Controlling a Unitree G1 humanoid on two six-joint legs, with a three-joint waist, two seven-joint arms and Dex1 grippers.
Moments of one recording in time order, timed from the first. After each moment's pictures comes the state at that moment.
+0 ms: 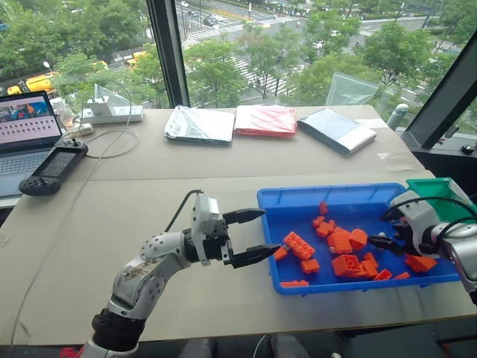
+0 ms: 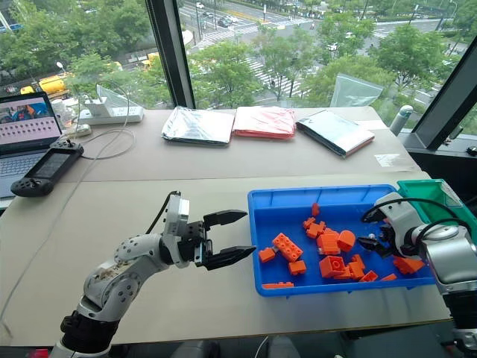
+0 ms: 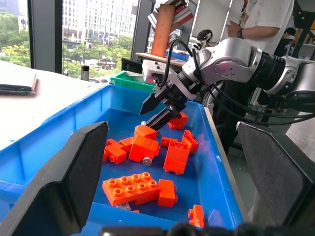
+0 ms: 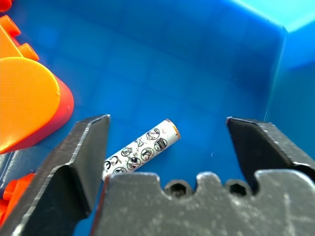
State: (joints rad) left arm -0.26 0.37 -0.15 -0.38 -0.63 0.44 -0.90; right arm -0.29 -0.98 -0.04 0.03 0.18 0.86 0.72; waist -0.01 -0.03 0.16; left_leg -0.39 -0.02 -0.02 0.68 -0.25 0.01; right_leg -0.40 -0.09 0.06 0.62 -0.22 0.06
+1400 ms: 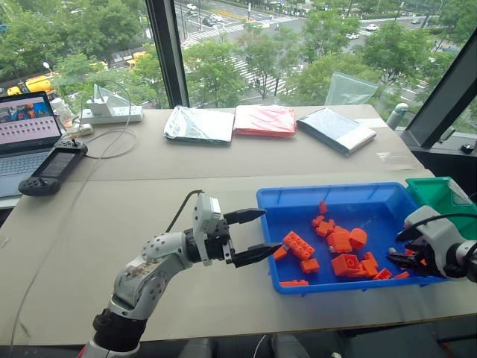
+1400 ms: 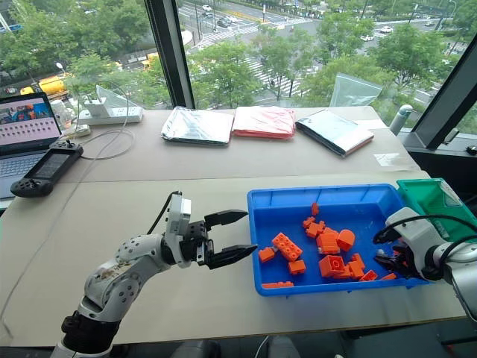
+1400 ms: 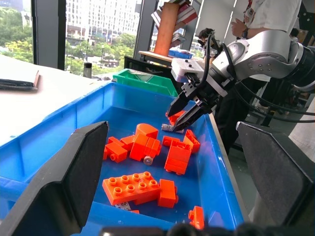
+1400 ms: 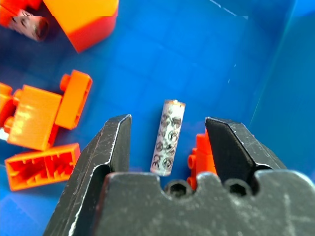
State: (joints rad) left arm -0.26 0.36 -0.16 -0.38 -0.63 0.46 -0.88; right arm -0.01 -1.09 -0.20 -0.26 0.21 1.00 0.76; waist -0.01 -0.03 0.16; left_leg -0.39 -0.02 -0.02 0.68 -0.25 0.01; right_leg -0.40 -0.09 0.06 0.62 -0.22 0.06
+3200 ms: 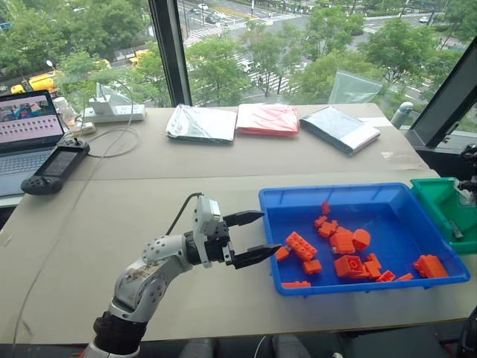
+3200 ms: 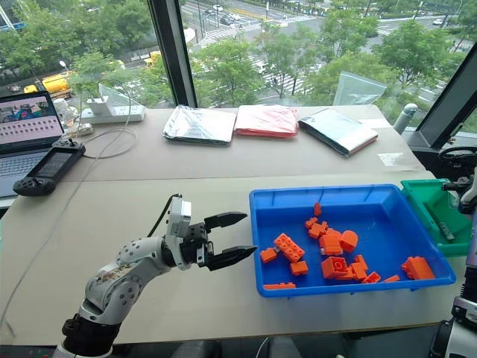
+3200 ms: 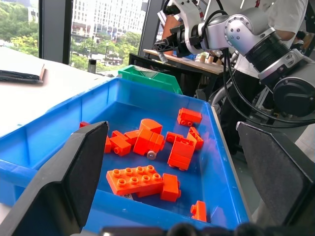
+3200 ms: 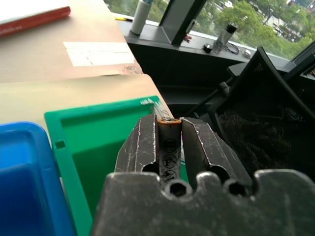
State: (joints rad) left arm -0.26 0.35 -0.16 -0.38 -0.63 0.46 -0.87; right arm -0.51 -0.86 -0.48 0.13 0.06 0.89 0.16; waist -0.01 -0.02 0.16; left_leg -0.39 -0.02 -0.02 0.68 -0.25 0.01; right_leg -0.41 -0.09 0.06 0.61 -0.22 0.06
